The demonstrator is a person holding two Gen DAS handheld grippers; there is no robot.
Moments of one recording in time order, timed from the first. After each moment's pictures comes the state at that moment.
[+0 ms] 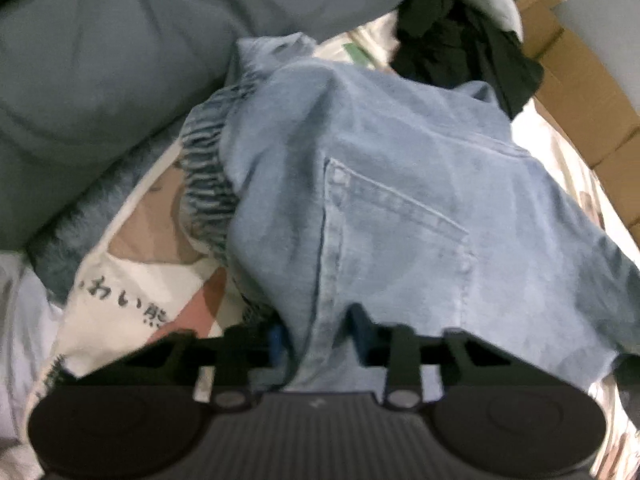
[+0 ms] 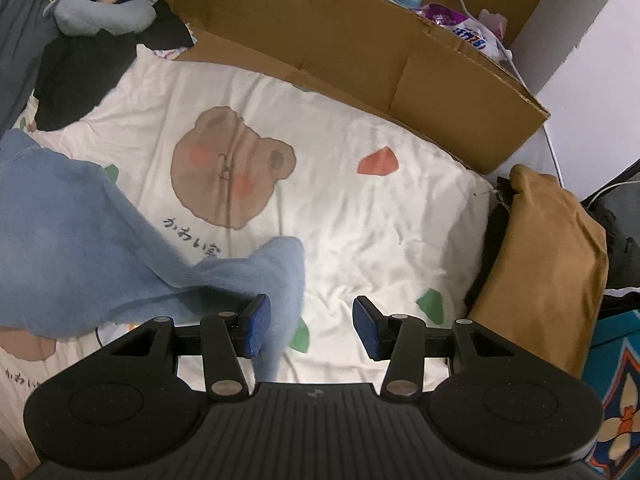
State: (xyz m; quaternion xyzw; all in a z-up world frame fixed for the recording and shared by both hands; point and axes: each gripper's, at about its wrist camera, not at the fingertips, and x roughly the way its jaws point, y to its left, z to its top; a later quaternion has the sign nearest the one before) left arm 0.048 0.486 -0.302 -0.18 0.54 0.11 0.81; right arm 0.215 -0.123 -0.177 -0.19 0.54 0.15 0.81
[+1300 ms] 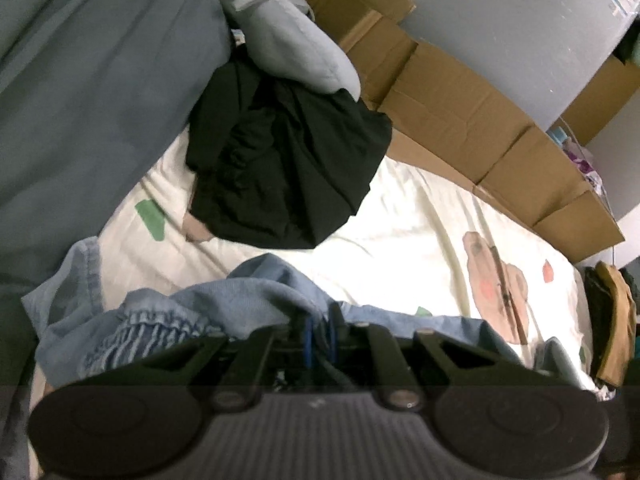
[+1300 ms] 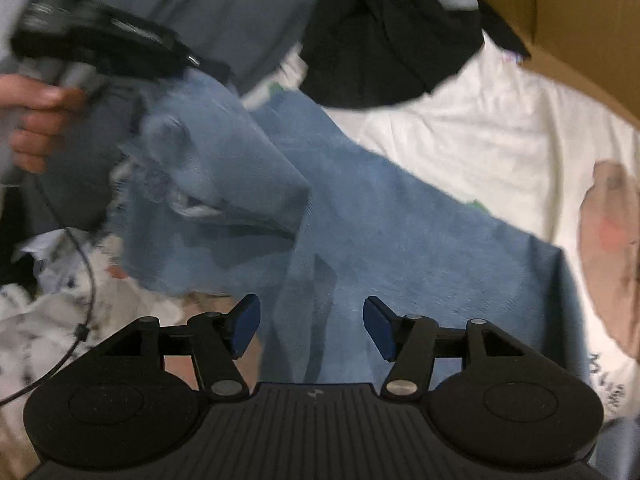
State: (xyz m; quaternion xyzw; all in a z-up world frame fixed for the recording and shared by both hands) left arm 0.215 0.443 -0.256 -0.13 0.48 -0.08 0.86; right arm 0.151 0.182 -0.323 -0.11 0.51 0.47 0.71
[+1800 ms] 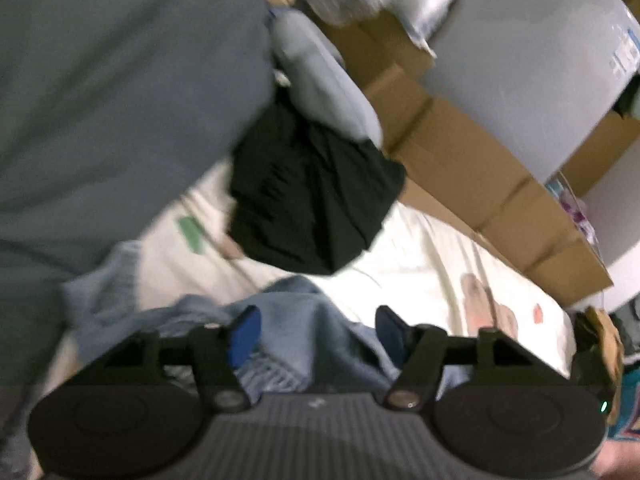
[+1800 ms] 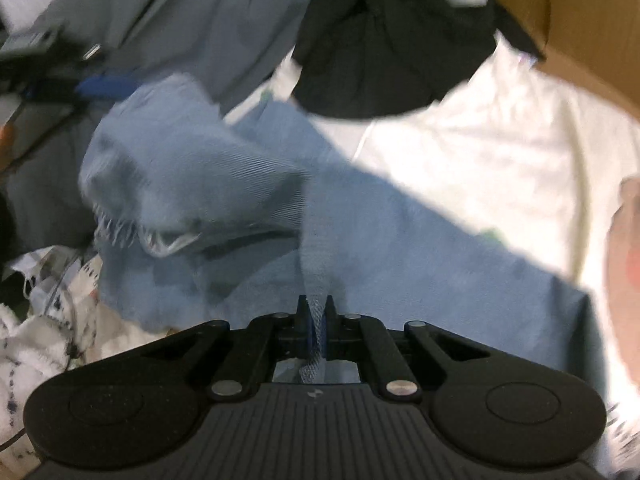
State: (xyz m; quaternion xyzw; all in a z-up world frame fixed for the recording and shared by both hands) left arm 0.156 0.486 -0.217 -0.17 0.42 -0.02 0.89; right arm 0.176 0.201 -0.330 -0.10 0.49 0.48 0.72
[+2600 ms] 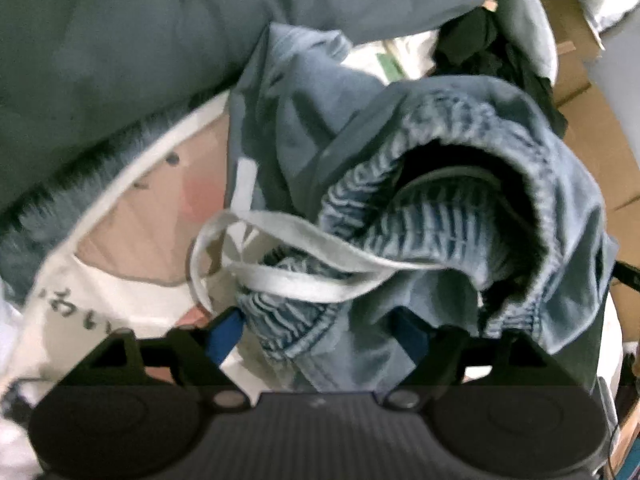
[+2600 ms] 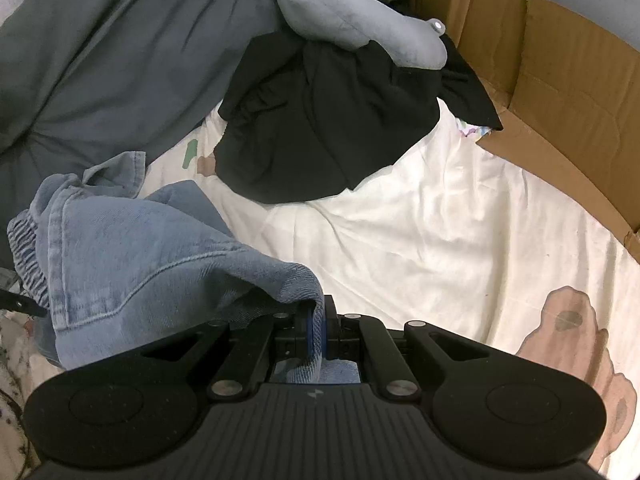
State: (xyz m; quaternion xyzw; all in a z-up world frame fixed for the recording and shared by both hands) left arm 0.076 0.537 -0.347 -0.30 0.52 0.11 0.79; right arm 0.269 0.219 -0.318 -0.16 0.45 0.46 0.75
